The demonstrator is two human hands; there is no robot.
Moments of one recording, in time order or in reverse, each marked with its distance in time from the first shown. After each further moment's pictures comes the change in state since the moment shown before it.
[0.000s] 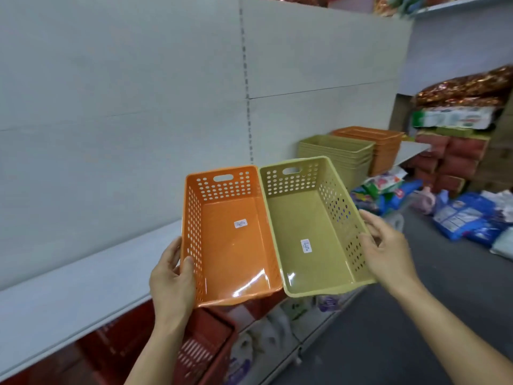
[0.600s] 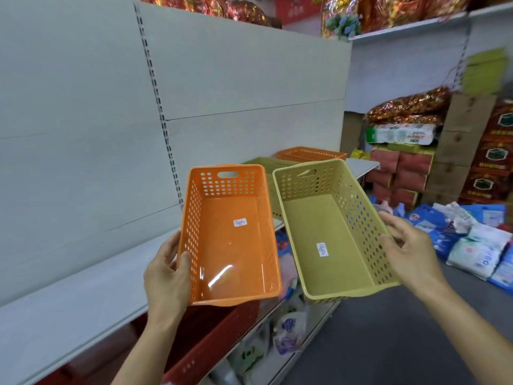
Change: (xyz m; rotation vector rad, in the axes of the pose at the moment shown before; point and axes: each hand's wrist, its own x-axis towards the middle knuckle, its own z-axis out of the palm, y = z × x) left_hand 0.028 0.028 0.255 -0.007 -0.130 0.101; right_hand 0.177 0.101 -0.148 -0.005 0.146 0.000
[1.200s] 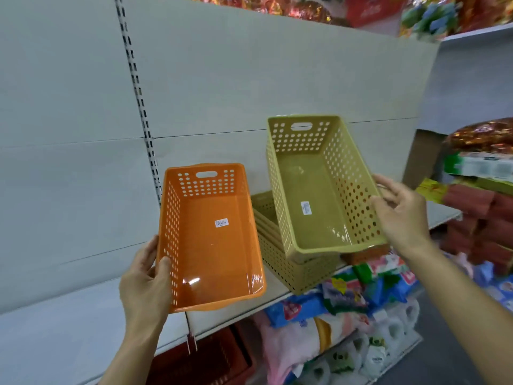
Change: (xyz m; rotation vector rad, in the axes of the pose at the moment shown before) left_hand 0.128 0.007 0.158 0.051 0.374 -0.040; right_hand 0.337 -0.001 0.105 0.286 -0.150 -0.275
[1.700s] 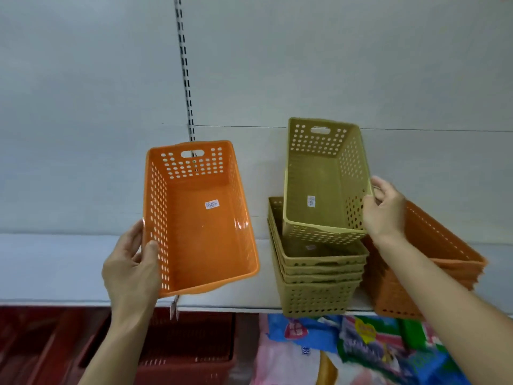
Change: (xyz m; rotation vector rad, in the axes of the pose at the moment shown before) left_hand -0.083 0.048 0.075 0.060 0.484 0.036; right_hand 0.132 0.092 0.070 0.087 -0.240 0.013
